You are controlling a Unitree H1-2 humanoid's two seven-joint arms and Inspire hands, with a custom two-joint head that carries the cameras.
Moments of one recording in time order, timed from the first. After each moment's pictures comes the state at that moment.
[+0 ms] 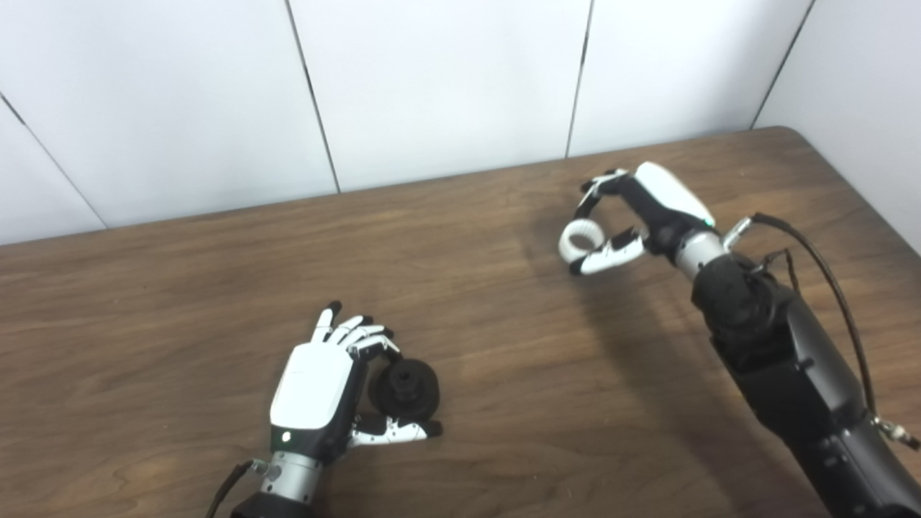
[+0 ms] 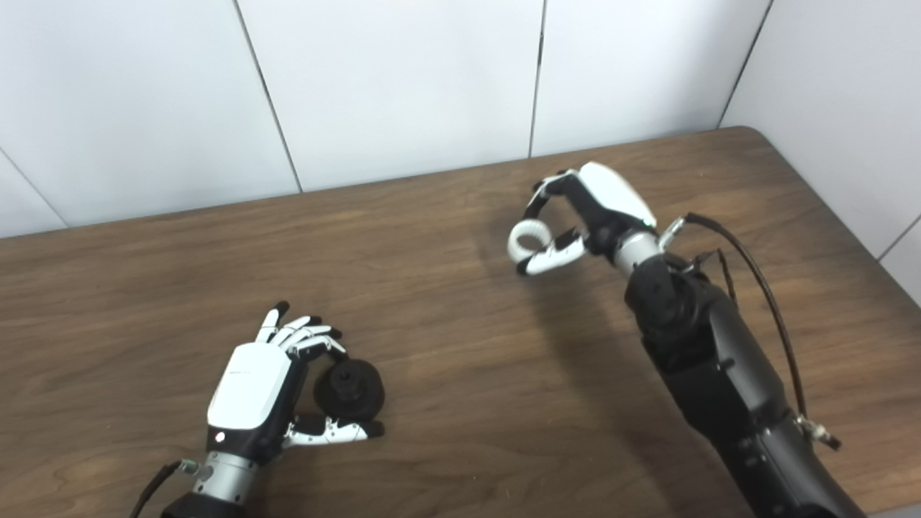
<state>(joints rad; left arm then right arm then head) -0.01 0.22 -0.44 -0.07 0.99 0.00 0.17 -0.31 -0.46 0.16 -0.28 -0.60 0.47 0.35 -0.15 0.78</state>
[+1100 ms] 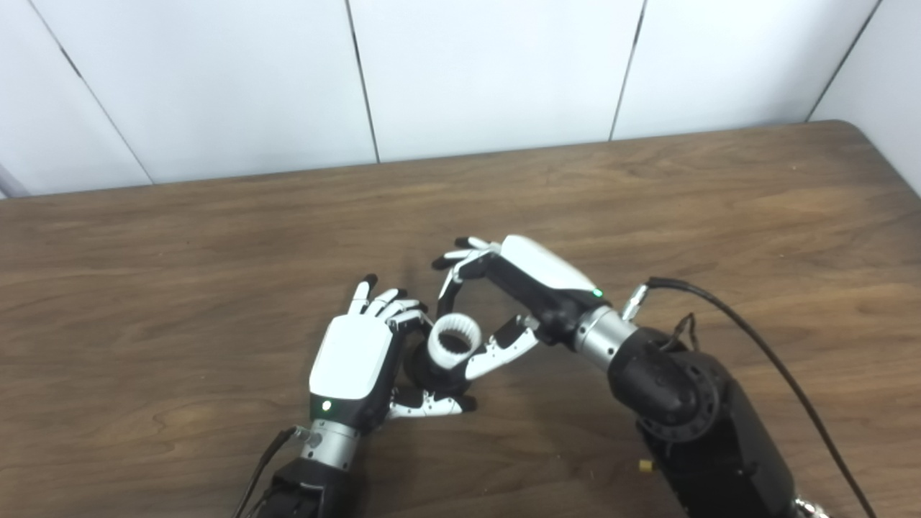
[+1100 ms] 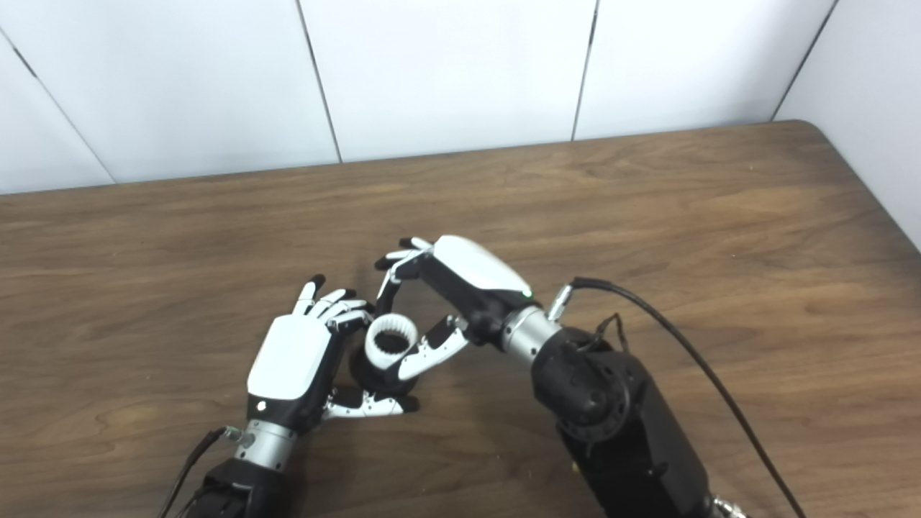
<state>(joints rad) -0.01 0.18 -0.48 -0.07 1.04 0.05 0.18 -0.23 -0.17 0.38 -0.51 -0.71 0.47 0.58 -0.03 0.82</state>
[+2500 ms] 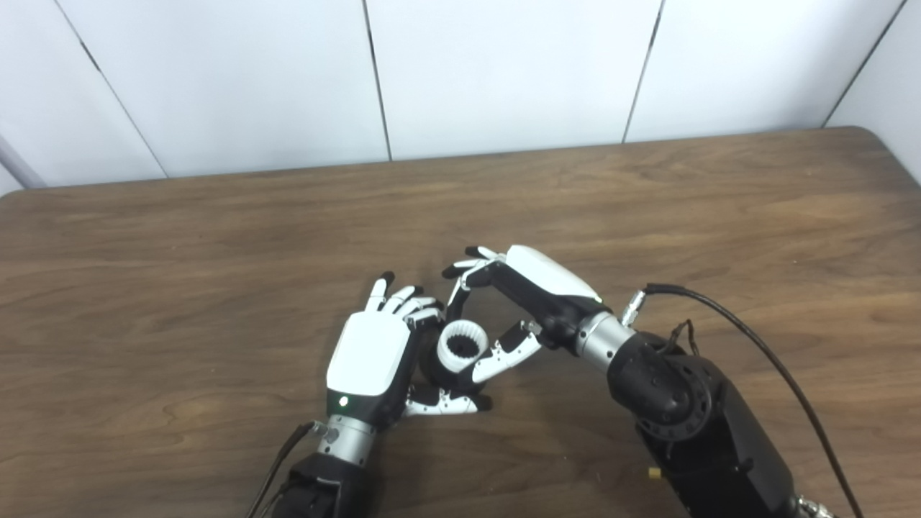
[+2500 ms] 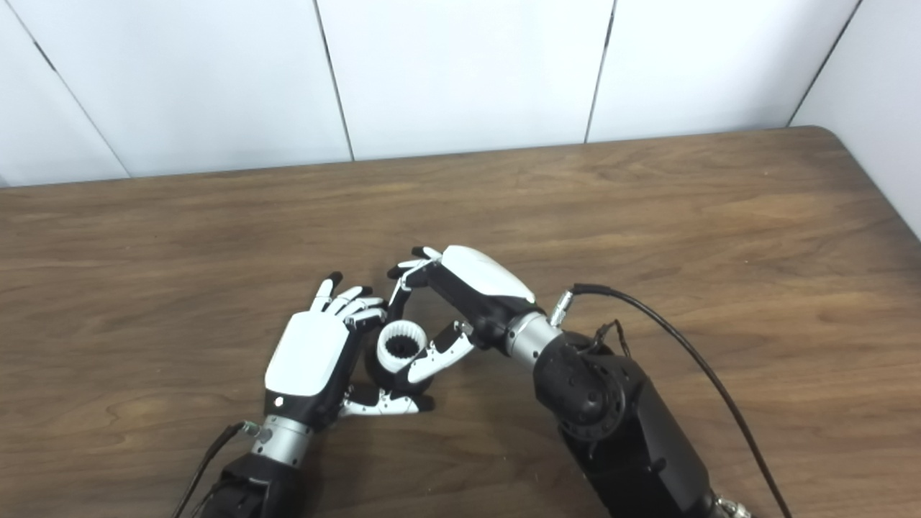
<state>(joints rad) -0.01 0.16 -0.49 -0.07 1.06 0.07 0.18 -0.24 -0.20 0.40 -0.46 -0.70 0.46 0.54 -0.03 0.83</state>
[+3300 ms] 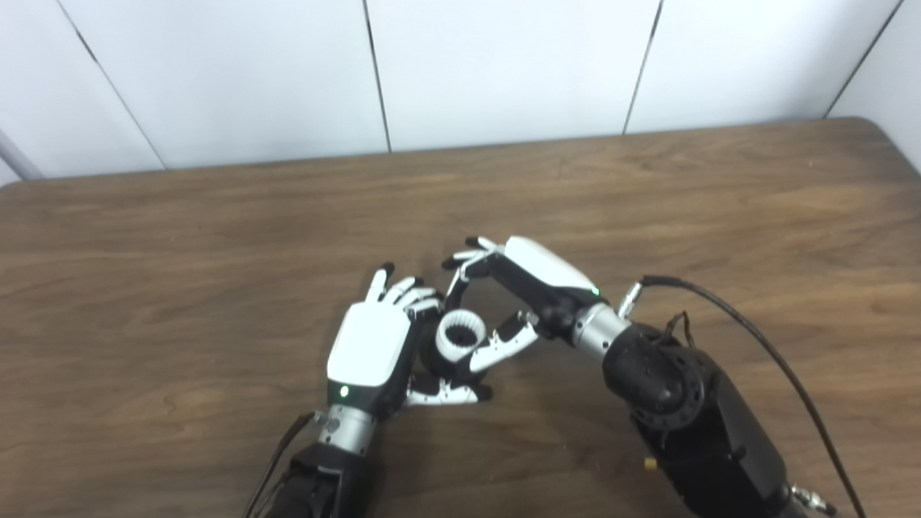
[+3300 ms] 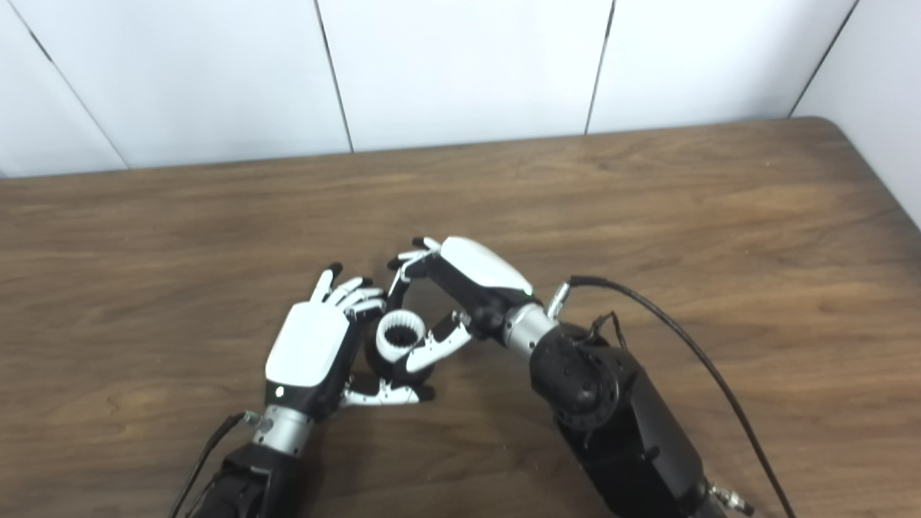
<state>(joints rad) -0.01 0.16 -0.49 -0.07 1.06 0.07 0.18 -0.24 -0.19 0.41 -0.43 -0.70 0.46 0.52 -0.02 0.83</state>
